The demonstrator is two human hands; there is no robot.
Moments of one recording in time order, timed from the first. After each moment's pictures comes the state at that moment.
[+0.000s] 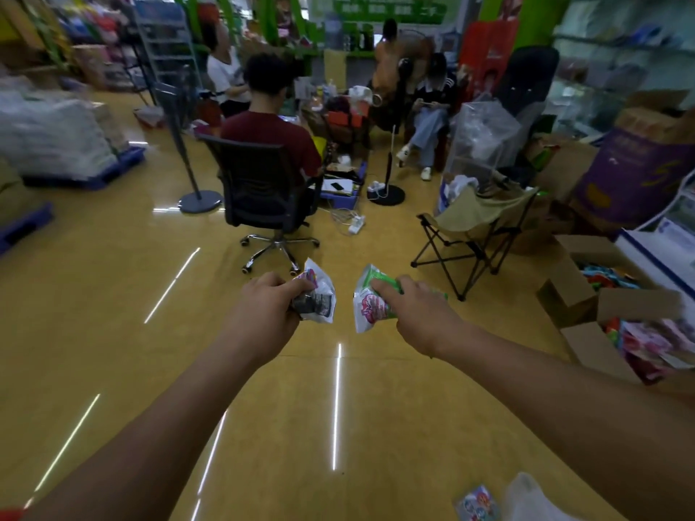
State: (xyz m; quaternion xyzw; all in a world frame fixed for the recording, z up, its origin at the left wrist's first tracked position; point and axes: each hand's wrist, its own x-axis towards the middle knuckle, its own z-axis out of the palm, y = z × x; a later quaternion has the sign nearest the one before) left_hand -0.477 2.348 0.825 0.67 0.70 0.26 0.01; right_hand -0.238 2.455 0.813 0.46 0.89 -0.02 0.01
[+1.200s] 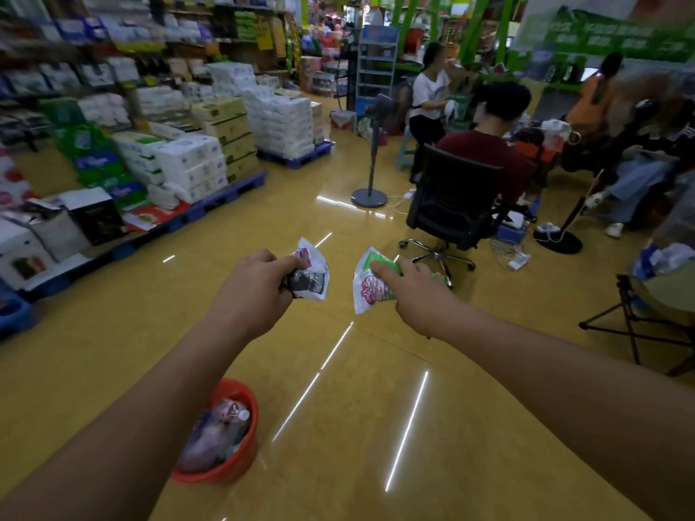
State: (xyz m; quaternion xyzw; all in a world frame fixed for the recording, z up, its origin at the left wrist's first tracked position) left_hand -0.821 2.006 0.857 0.48 0.84 0.26 -0.07; right_hand -0.655 2.221 0.839 0.25 0.97 0.03 0.00
